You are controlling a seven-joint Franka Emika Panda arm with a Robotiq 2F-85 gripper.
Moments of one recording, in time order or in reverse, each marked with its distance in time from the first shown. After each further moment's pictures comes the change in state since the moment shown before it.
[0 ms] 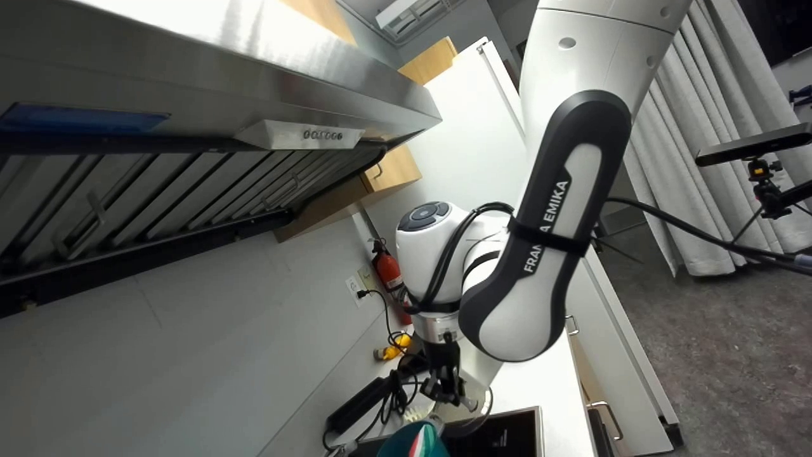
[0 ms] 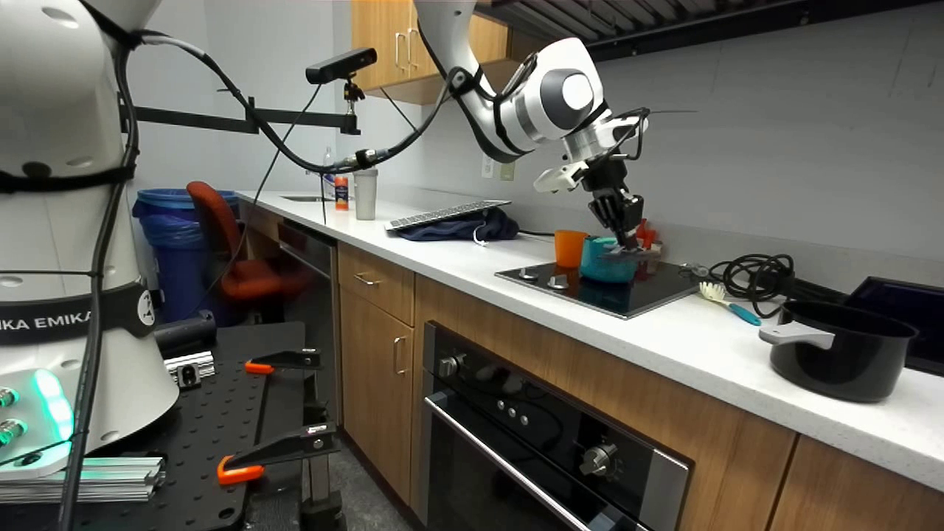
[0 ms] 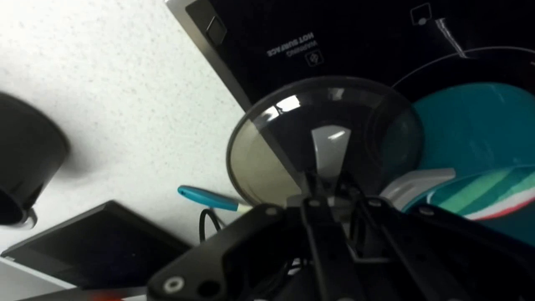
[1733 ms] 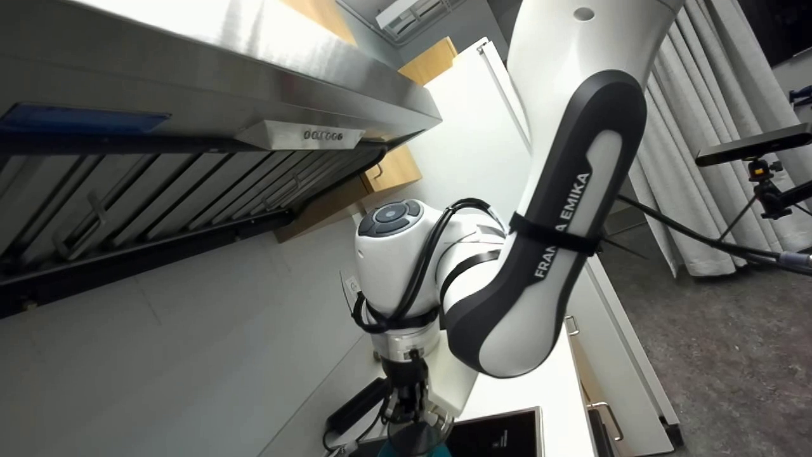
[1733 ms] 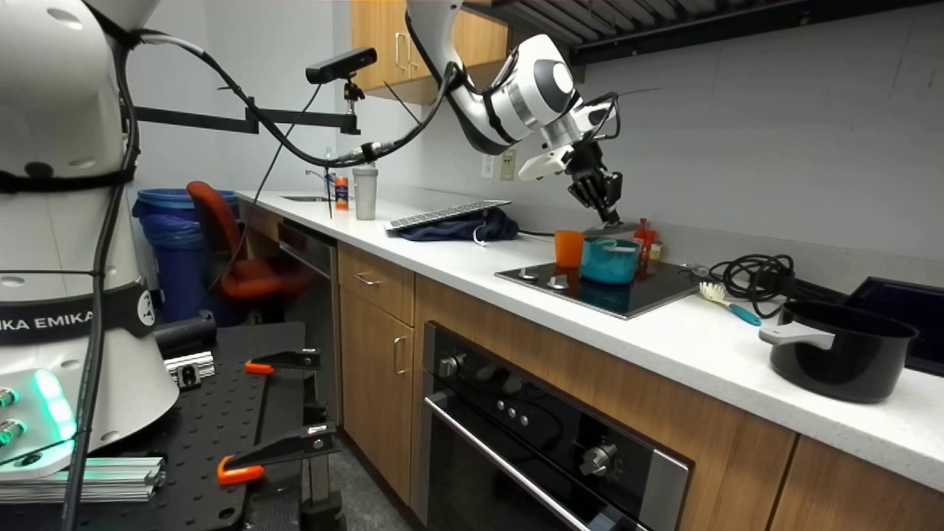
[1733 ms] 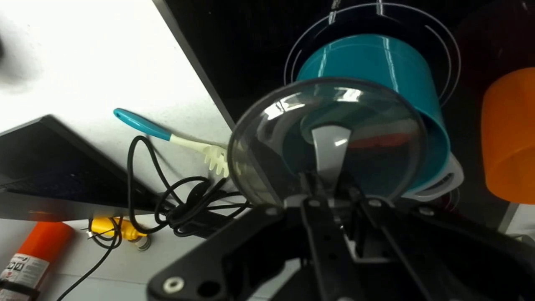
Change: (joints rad) arm 0.016 -0.006 0.077 0.073 -0.237 -0.007 0.100
